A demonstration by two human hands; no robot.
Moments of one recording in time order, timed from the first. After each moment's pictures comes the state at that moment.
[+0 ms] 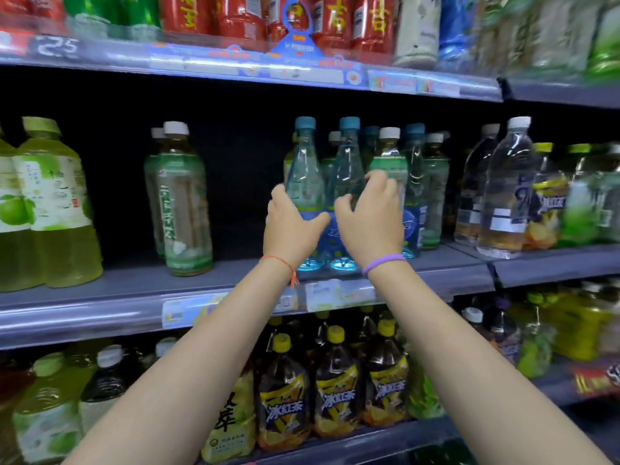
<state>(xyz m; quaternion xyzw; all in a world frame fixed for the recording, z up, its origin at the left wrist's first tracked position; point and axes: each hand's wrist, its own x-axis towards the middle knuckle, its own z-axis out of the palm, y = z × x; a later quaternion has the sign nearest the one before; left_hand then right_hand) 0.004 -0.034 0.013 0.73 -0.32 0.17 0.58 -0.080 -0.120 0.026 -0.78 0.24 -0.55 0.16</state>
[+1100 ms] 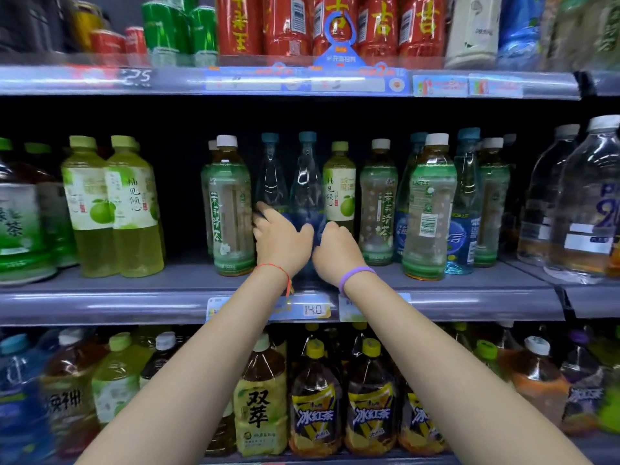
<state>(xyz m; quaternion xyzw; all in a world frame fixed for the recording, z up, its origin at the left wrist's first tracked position) 0.028 0.005 0.010 0.84 -0.15 0.20 0.48 -0.025 -0.077 0.007 -0.93 0.13 -0.26 0.25</state>
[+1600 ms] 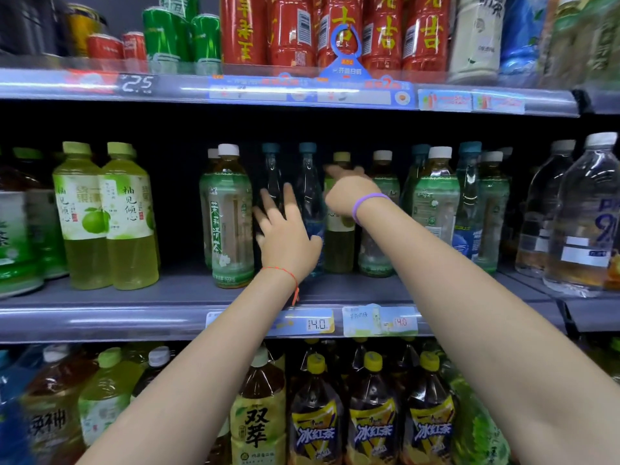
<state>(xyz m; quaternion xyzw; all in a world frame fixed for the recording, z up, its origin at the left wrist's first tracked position) 0.038 -0.001 0.017 0.88 -0.21 0.29 0.32 0.004 -0.104 0.114 -0.95 0.18 -0.23 0.12</state>
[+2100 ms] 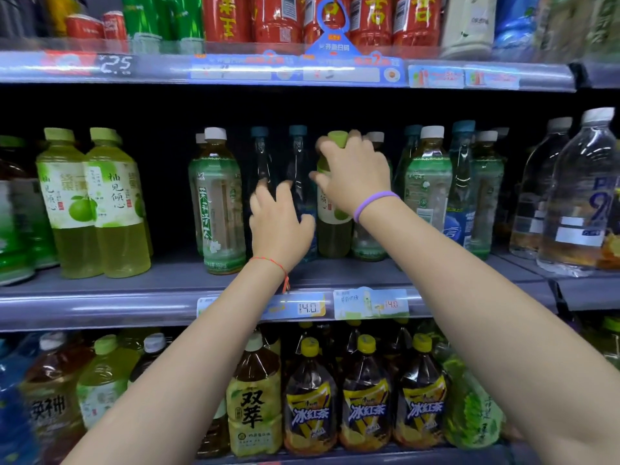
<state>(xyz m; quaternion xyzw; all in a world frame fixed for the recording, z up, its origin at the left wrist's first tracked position) 0.028 0.004 0.017 0.83 -0.25 0.33 0.36 -0.027 -0.104 0.093 -0.89 0.13 -0.42 -0.10</state>
